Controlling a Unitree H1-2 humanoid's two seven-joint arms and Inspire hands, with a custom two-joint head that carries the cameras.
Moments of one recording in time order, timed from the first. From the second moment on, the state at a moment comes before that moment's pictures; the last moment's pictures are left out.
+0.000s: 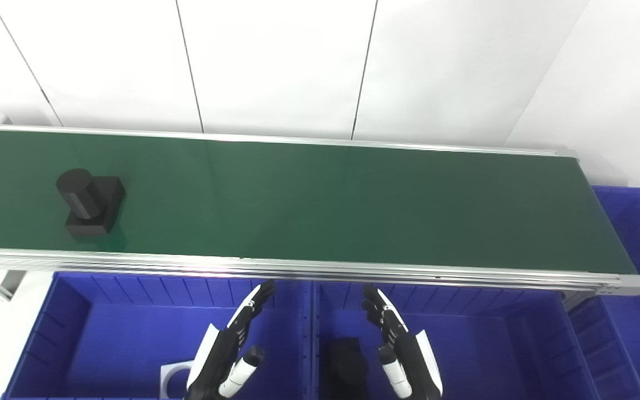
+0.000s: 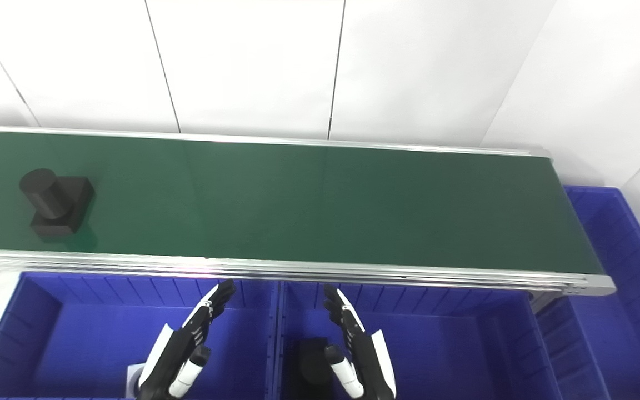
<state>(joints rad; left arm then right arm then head) 0.32 0.01 -0.25 0.01 0.18 -0.34 -0.08 0.32 0.01 0.22 0.04 -0.17 -0.31 -0.01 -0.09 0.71</state>
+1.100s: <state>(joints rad) 0.29 0.01 -0.25 0.12 0.18 -0.42 -0.07 0.28 0.01 0.22 0.20 -0.18 -0.41 -0.02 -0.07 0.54</state>
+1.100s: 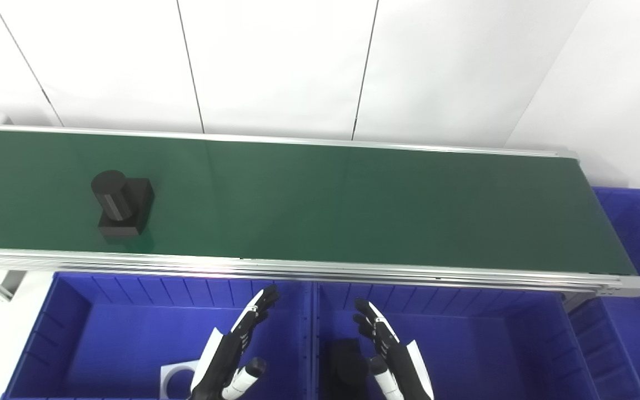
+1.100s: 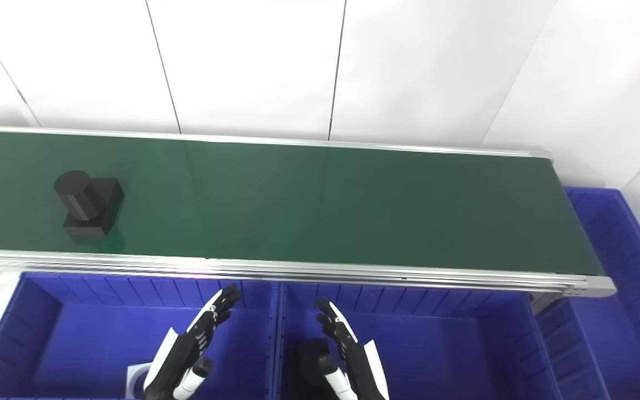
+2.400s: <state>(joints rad) 0.26 -0.01 -0.32 0.17 0.22 -0.42 0.02 0.28 -0.05 0.22 0.21 -0.09 -0.41 0.00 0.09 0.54</state>
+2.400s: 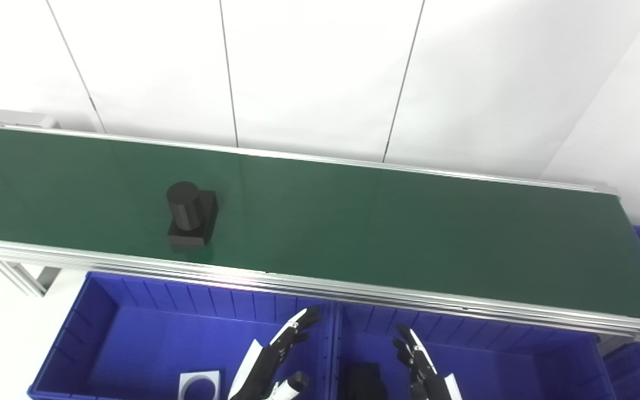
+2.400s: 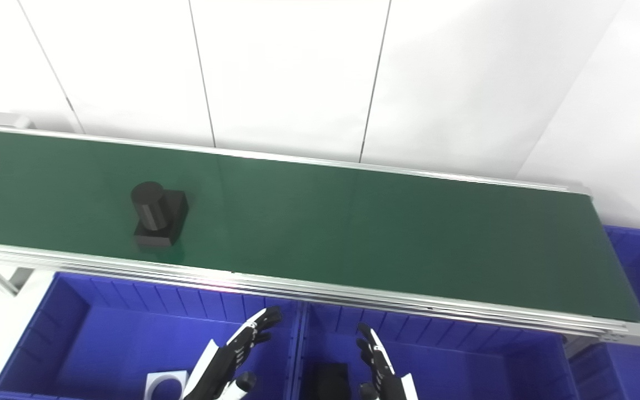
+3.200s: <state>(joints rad) 0.25 -0.01 -0.32 0.18 0.20 -0.42 0.03 0.27 -0.05 0.22 0.20 -0.11 -0.41 0.00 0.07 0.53</state>
